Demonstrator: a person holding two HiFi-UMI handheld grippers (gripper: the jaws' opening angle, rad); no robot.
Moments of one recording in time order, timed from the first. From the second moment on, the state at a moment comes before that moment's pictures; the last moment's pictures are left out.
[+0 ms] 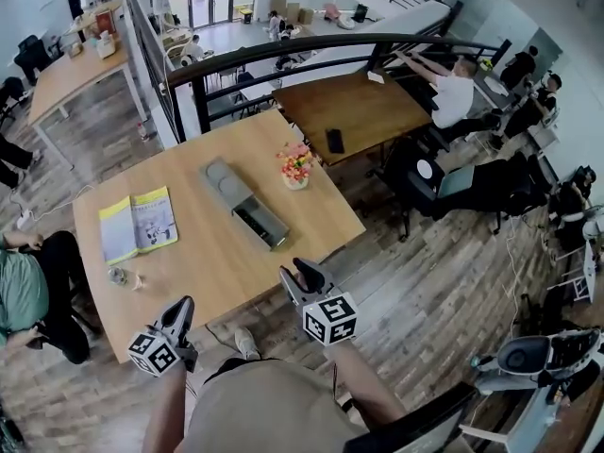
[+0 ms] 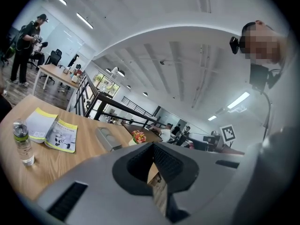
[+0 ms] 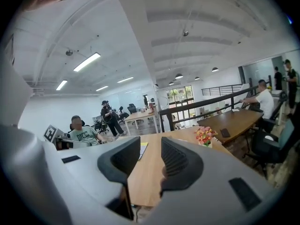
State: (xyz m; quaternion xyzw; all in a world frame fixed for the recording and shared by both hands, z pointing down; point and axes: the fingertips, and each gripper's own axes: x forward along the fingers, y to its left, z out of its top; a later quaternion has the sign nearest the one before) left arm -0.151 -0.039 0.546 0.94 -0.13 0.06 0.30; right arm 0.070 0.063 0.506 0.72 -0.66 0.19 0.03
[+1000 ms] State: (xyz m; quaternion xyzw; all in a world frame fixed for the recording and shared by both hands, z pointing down) left arm -0.213 -0.087 0.559 0.93 -0.17 0.02 0.32; right arm 0.068 -0.005 0.566 0.72 -0.63 0.26 0.12
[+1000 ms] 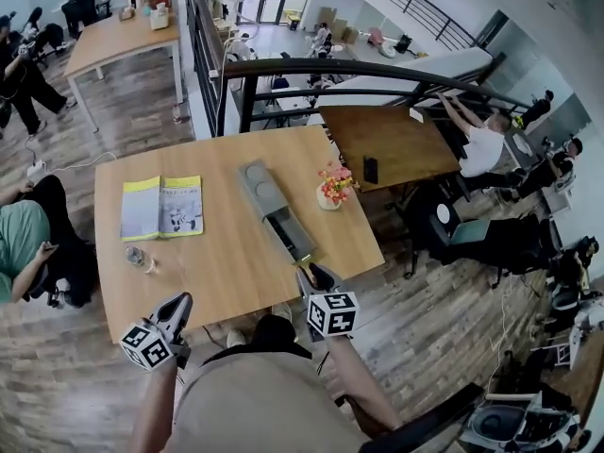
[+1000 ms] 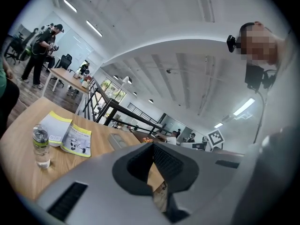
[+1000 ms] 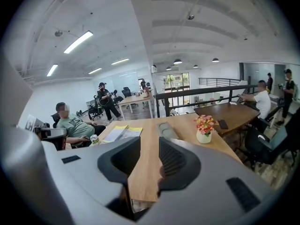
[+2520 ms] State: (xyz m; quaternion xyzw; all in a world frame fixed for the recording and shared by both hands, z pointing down) left arm -0.009 -0.154 0.555 0.92 -0.23 0.08 0.32; right arm 0.245 -0.116 0.675 0.62 -0.68 0.33 0.20
